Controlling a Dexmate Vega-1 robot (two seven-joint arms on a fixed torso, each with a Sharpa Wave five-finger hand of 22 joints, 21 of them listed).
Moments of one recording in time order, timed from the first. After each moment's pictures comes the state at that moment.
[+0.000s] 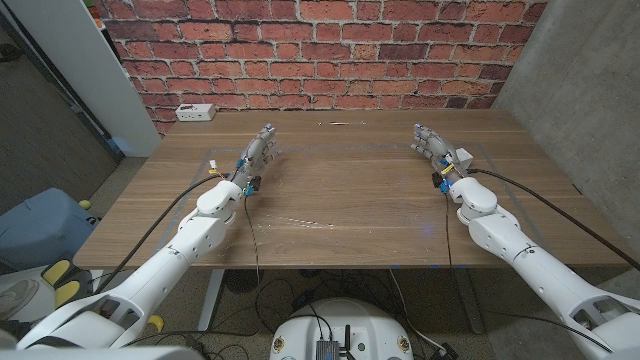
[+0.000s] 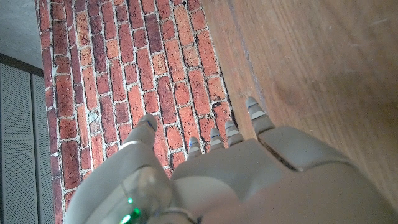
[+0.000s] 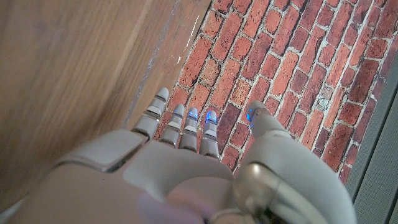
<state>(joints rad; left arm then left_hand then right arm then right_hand) 0.82 0.51 0.39 -1.30 -0.65 -0.26 -0.06 0.35 0.09 0.47 -0.11 0.19 -0.10 -0.17 0.18 0.25 -0.11 0.01 0.23 0.35 -0.05 0.06 0.18 0.18 0.11 0.21 0.26 0.18 -0.84 -0.56 -0.39 -1.34 0.49 0.26 -0.10 0.45 0.07 0.53 -0.14 0.19 0.27 -0.02 0.21 0.21 0.22 0.07 0.22 0.23 0.18 0.04 0.21 0.35 0.29 0.11 0.22 0.18</state>
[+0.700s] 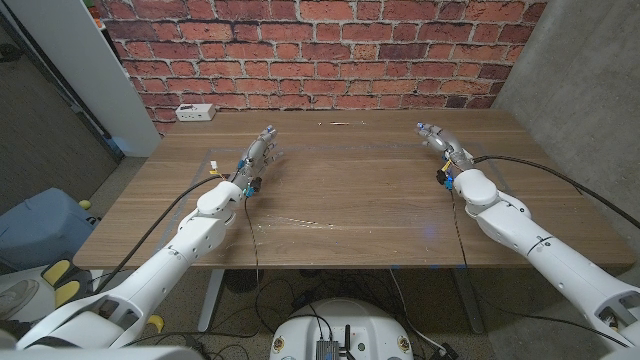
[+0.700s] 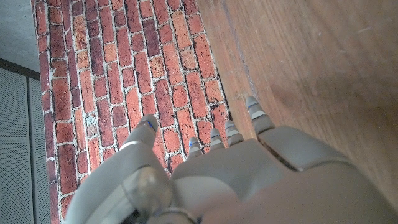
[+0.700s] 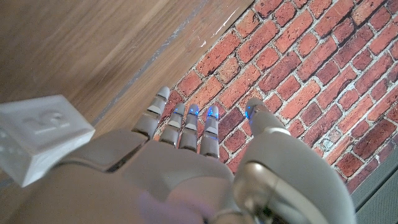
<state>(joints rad) 0.83 0.52 0.39 -1.30 -0.65 -0.25 -0.06 0.34 0.09 0.47 -0.11 0.19 -0.10 -0.17 0.18 0.24 -0.11 0.01 0.22 0.33 -0.05 0.06 0.18 0.18 0.11 0.21 0.26 0.19 -0.83 -0.67 -0.43 -1.49 0.25 0.04 -0.29 0.48 0.10 0.54 -0.15 0.19 0.31 -0.02 0.22 0.20 0.25 0.06 0.22 0.22 0.20 0.03 0.21 0.33 0.31 0.09 0.22 0.18</state>
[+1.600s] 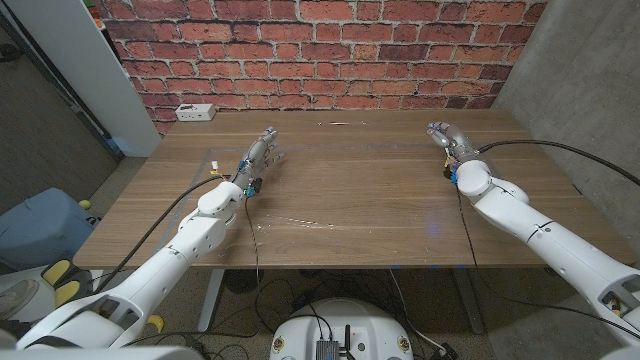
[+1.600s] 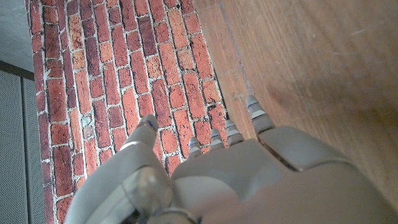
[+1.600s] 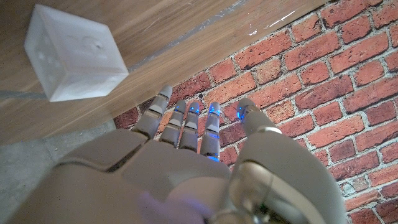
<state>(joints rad) 0.82 0.52 0.40 -1.30 -0.64 -0.23 -0.05 0.34 0.10 0.47 -0.11 0.19 -0.09 -0.17 0.18 0.21 -0.11 0.01 0.22 0.32 -0.04 0.06 0.18 0.18 0.12 0.21 0.26 0.19 -0.76 -0.71 -0.50 -1.54 0.05 -0.27 -0.40 0.49 0.16 0.54 -0.14 0.20 0.38 -0.03 0.23 0.20 0.29 0.04 0.22 0.21 0.22 -0.01 0.23 0.32 0.33 0.07 0.22 0.18</state>
